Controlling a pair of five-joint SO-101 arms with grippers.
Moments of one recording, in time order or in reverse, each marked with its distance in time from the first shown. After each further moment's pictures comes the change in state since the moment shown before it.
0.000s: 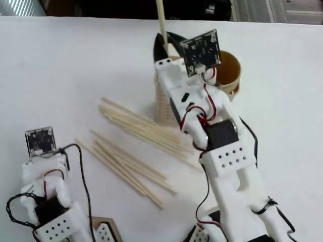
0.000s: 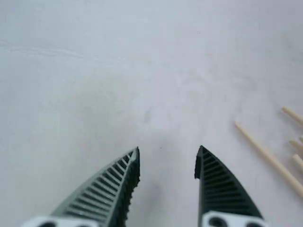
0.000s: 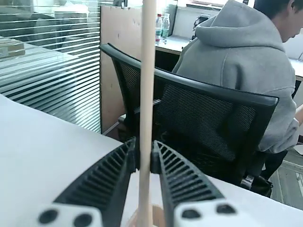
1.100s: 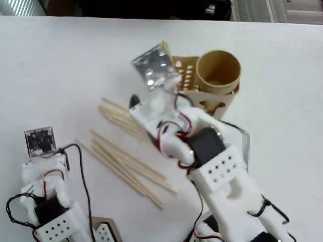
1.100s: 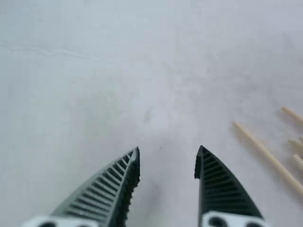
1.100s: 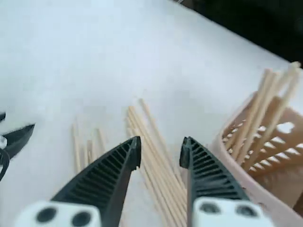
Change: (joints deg) left arm 0.0 0.0 0.0 0.0 0.0; right arm -16.6 2.3 -11.2 45.4 -2.9
